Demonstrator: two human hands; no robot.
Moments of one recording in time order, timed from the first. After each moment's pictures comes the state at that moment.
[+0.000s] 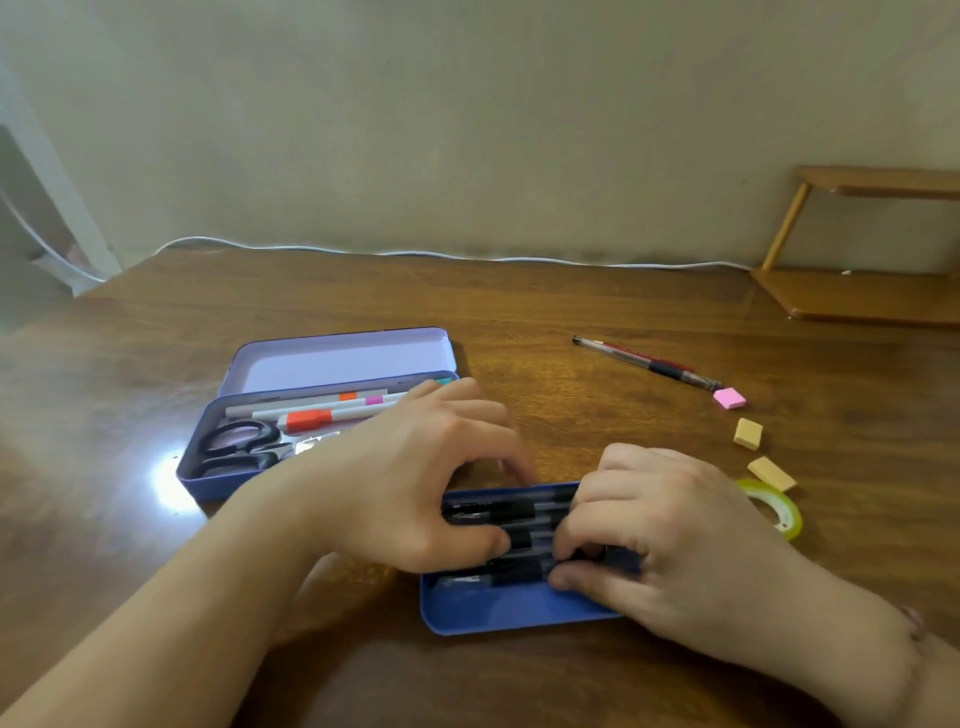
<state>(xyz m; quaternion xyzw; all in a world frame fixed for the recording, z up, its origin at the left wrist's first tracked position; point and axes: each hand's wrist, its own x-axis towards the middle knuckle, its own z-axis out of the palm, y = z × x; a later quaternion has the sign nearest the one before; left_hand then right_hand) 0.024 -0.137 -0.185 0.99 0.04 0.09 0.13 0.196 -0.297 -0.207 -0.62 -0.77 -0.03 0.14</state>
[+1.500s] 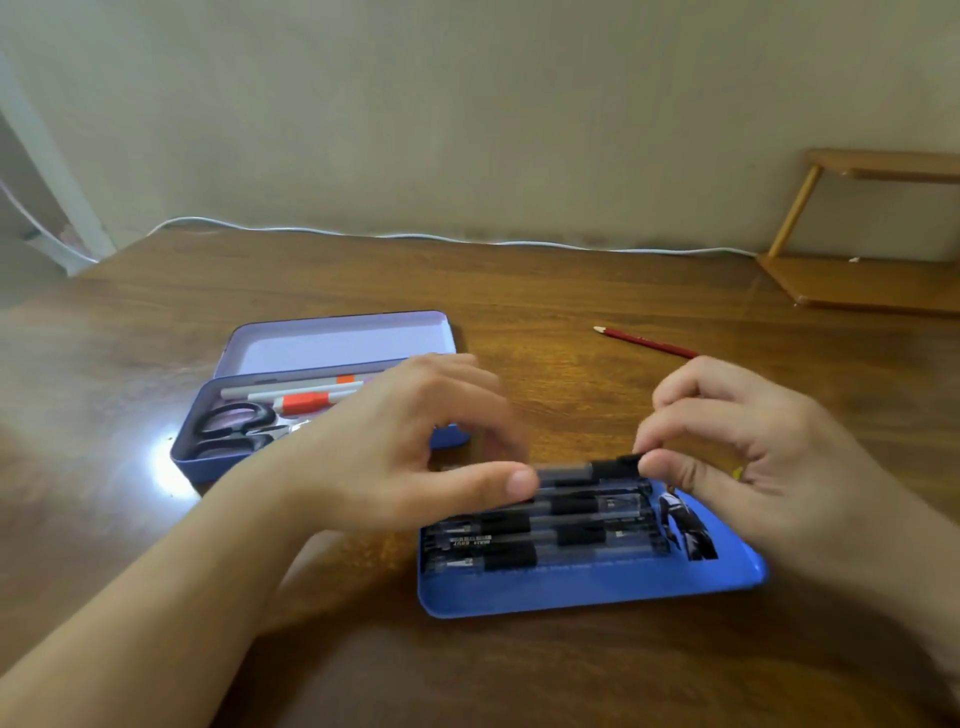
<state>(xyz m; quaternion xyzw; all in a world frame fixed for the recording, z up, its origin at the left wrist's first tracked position) 0.025 -0.138 -0.182 0.94 0.01 0.18 0.27 0.230 -0.312 -0.181 -0.67 -0.69 0.01 0.27</state>
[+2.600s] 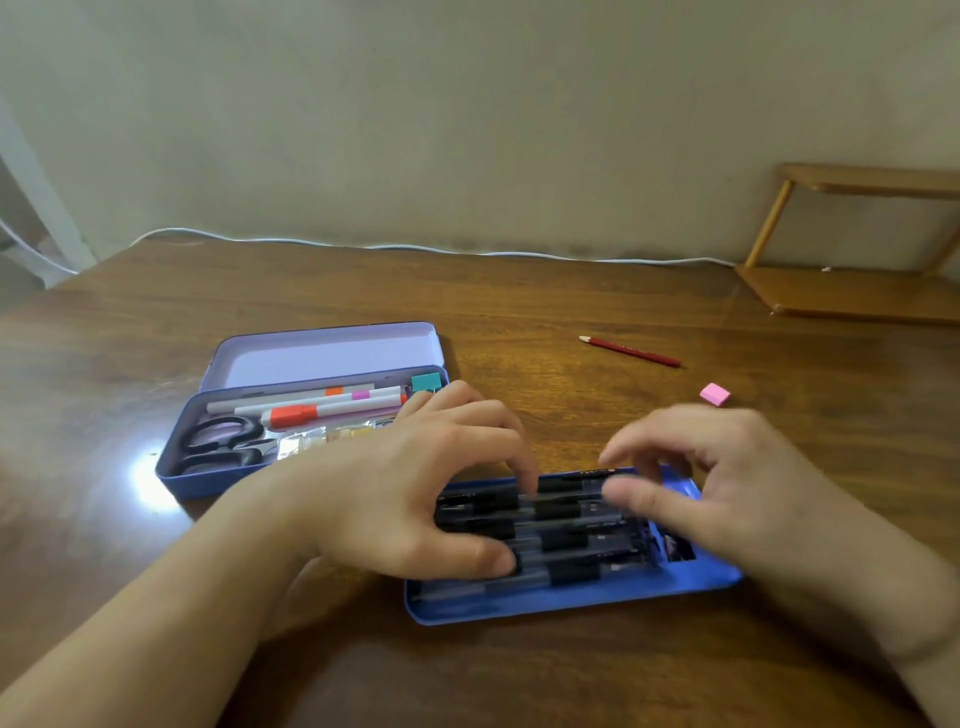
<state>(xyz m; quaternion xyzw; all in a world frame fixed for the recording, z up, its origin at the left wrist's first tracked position) 0.027 -0.140 -0.187 0.98 0.02 0.05 0.17 0.227 -0.310 -0.188 -0.71 -0.65 0.07 0.26</state>
